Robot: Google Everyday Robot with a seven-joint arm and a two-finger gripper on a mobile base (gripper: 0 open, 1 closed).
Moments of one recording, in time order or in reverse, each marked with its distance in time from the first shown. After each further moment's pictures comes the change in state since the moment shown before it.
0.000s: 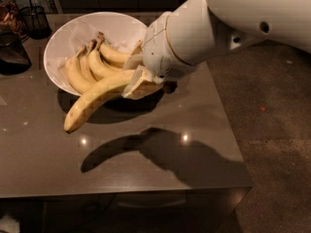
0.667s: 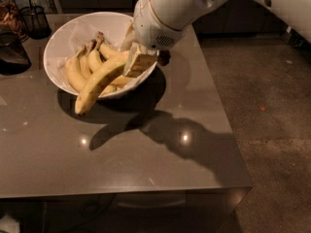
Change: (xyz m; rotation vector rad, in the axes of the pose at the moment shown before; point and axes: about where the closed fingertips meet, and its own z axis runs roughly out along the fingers) arm 0.007 -0.053 0.023 -0.078 0.079 -0.095
